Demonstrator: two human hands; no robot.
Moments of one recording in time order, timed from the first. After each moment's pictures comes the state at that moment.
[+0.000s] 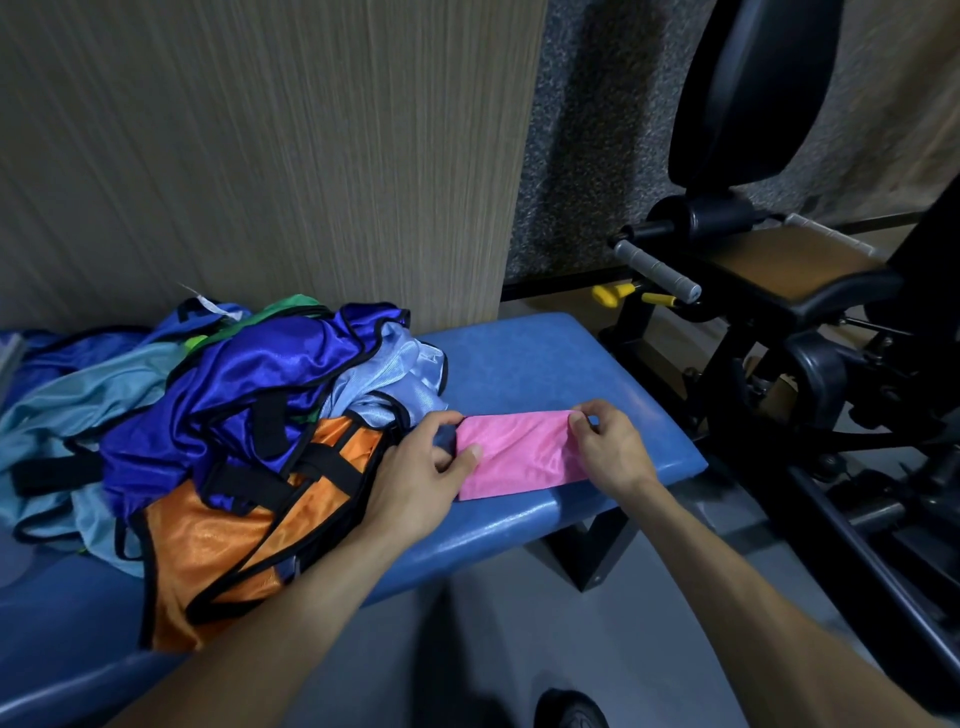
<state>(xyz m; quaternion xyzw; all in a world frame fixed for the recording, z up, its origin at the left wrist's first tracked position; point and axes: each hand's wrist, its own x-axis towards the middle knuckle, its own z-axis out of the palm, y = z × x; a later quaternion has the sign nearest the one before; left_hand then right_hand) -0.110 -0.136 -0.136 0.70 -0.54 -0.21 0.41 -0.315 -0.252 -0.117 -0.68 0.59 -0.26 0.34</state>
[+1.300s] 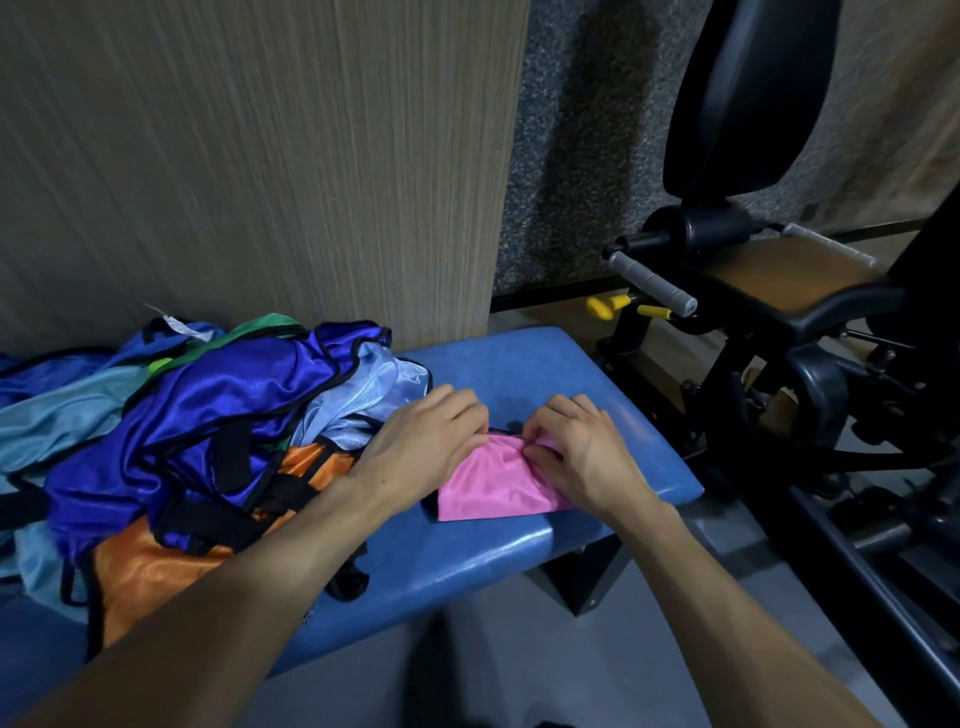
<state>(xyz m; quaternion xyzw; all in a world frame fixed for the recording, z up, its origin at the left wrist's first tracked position) -0.089 -0.203 -0.110 0.54 -0.81 0.12 0.22 -0.311 -0.277 -0.111 -0.90 0.36 -0.22 0.07</state>
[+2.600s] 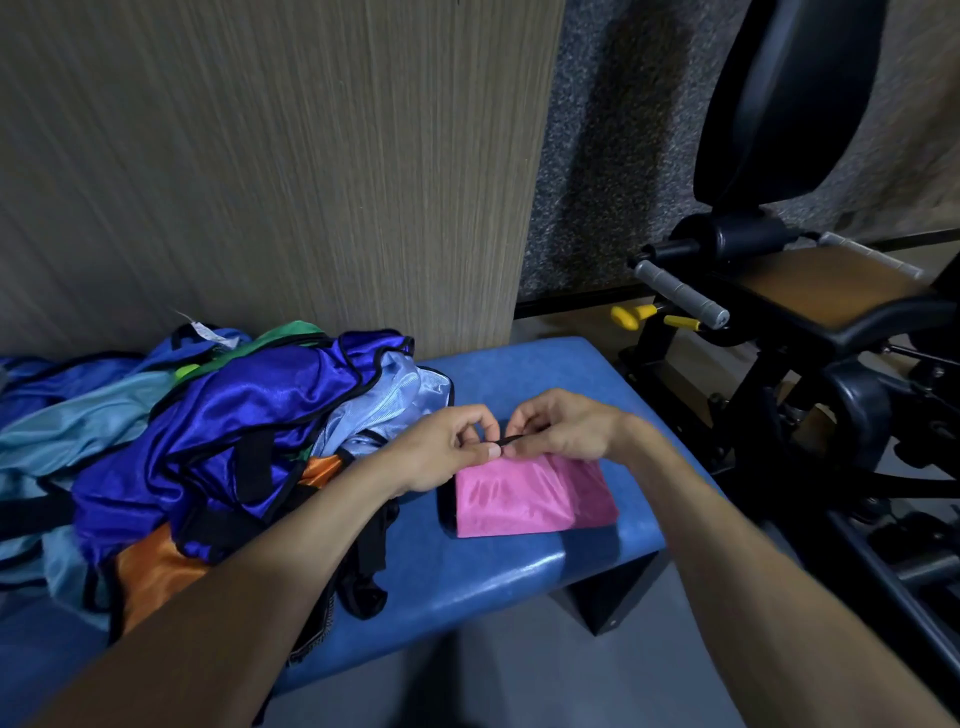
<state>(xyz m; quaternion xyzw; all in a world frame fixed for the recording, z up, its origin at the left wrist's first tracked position) -0.071 -0.223 -0.118 0.59 -0.64 -0.37 0.33 -0.263 -0.327 -0.079 -0.82 0.32 -0.02 0.48</state>
